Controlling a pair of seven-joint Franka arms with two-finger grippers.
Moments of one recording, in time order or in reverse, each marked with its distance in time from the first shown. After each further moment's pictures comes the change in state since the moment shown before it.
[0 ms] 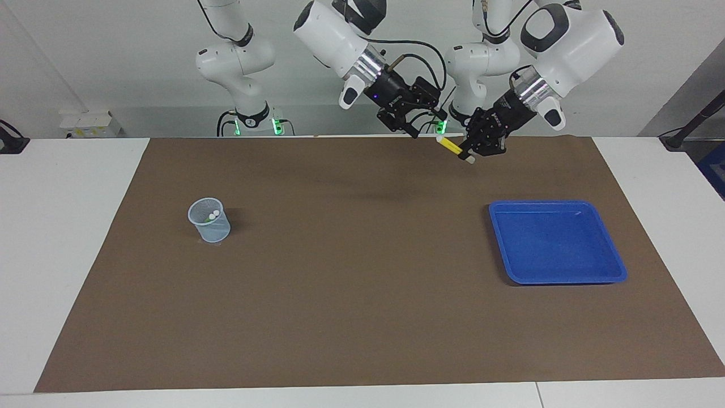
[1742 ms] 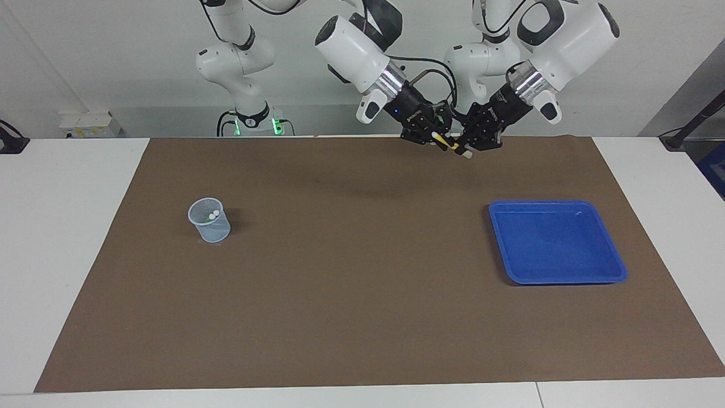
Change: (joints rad) left arm -0.018 -0.025 0.004 -0.014 0.000 -0.001 -0.015; right arm 0.024 0.126 -0.001 0.108 -0.133 0.003 -0.006
